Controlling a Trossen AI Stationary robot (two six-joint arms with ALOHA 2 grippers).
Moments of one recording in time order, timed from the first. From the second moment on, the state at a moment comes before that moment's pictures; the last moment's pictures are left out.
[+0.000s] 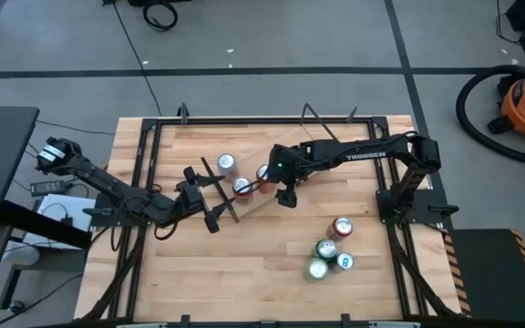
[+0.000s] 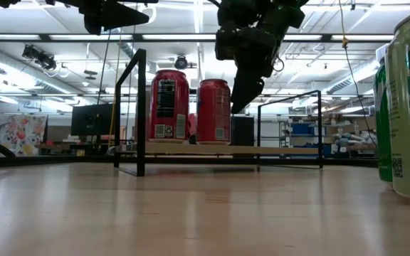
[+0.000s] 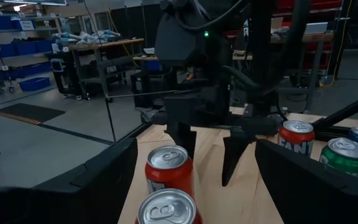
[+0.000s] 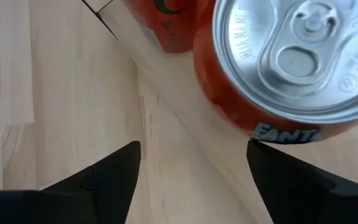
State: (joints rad) left arm -0.45 1.10 0.53 0.57 -0.92 0.03; right arm -0.12 1.73 1.34 -0.69 -0.13 0.06
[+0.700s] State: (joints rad) left arm -0.45 1.11 0.53 0.57 -0.92 0.03; right arm -0.12 1.73 1.34 -0.76 -0.08 0.05
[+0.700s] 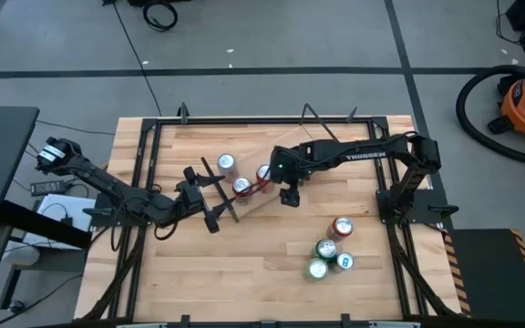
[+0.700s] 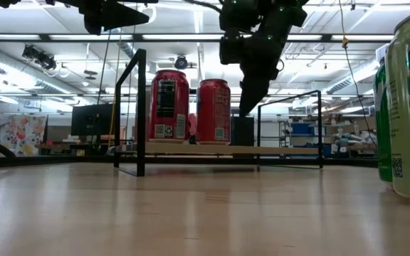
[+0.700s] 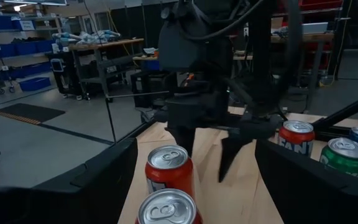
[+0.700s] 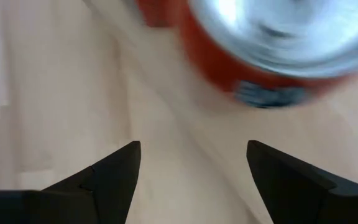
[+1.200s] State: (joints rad) left arm -0.45 1.11 0.53 0.57 -0.92 0.03; right arm -0.04 1.73 1.34 -0.65 -0.07 -0.12
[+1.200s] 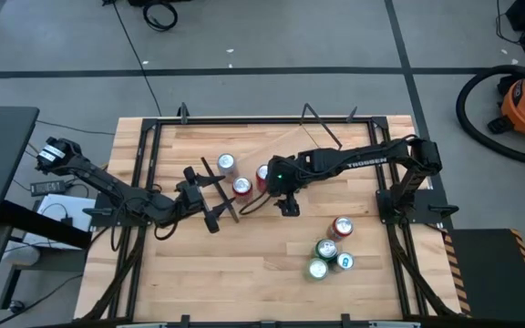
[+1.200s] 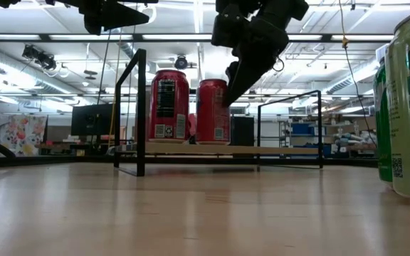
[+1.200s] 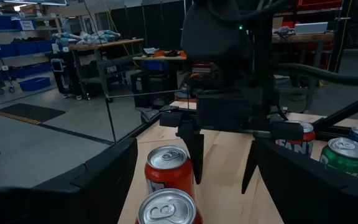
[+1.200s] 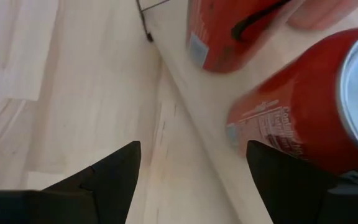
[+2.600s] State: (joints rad) left arm -0.45 1.11 0.53 0.57 -0.92 0.03; right arm -0.06 1.73 1.25 -0.40 0.09 -0.37
